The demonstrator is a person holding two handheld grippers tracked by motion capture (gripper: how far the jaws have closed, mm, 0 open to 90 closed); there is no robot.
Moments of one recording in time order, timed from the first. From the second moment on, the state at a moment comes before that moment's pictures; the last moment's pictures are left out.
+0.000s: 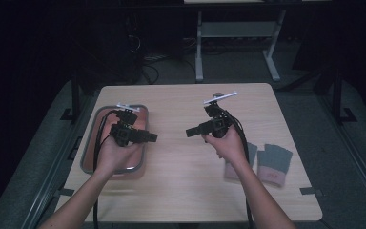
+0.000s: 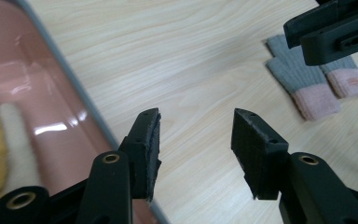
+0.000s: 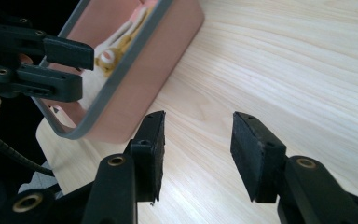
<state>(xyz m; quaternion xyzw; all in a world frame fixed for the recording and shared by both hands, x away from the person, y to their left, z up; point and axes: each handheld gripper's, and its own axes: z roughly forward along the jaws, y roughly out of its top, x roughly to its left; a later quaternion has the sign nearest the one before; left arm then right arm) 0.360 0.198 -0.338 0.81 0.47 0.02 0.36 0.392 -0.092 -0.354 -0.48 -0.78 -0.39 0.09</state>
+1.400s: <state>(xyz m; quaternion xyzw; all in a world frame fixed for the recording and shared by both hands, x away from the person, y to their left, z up) 0.349 0.097 -0.357 0.83 0.41 -0.01 0.38 0.351 -0.206 -0.376 -0.54 -0.76 -0.36 0.03</state>
